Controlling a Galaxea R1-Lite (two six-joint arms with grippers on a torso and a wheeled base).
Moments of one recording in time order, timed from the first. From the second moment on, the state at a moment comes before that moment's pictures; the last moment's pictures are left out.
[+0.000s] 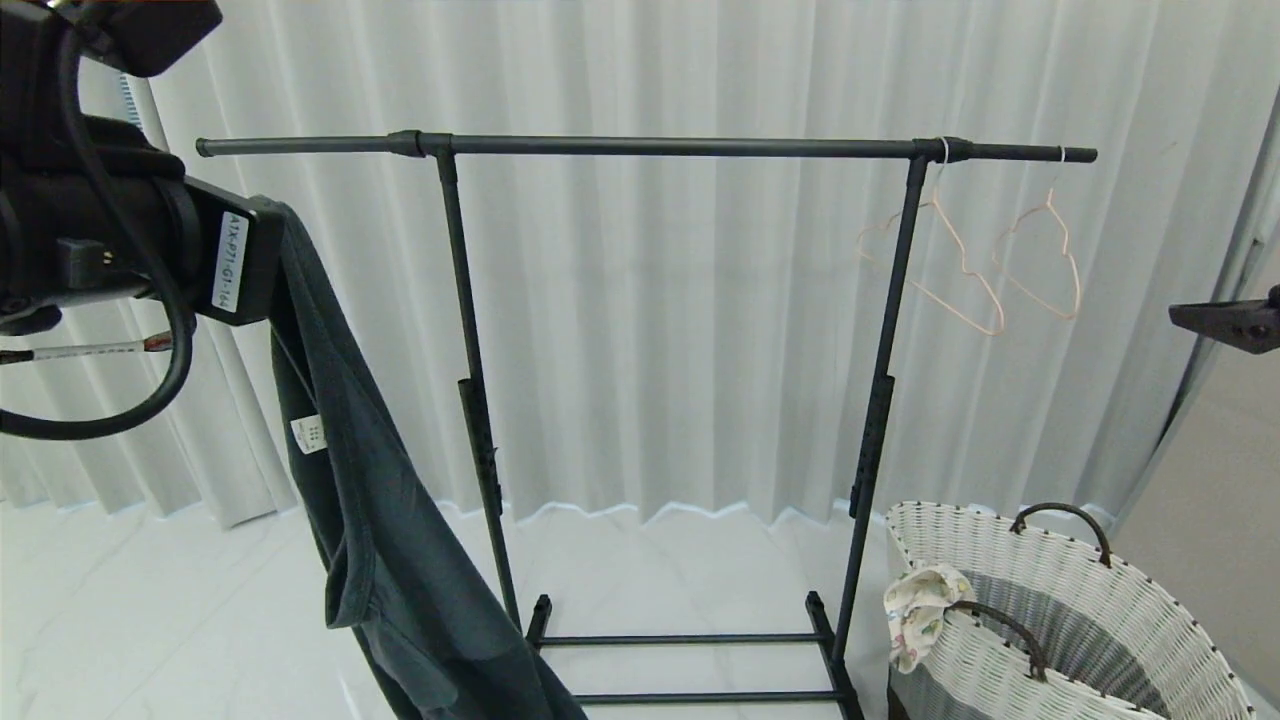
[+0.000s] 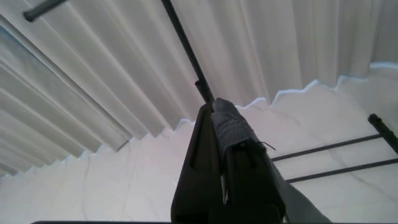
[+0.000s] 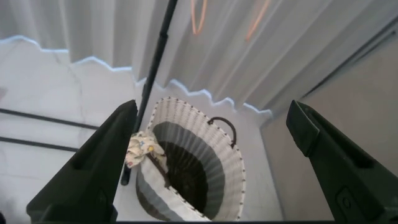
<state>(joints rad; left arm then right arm) -0.44 1.33 -1.34 0.29 0.42 0.33 0.11 1.28 -1.24 0.27 -0.09 -0.30</state>
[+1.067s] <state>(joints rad) -0.44 1.32 -1.34 0.26 0.42 0.33 0.12 1.30 -1.24 0.27 -0.09 -0.30</state>
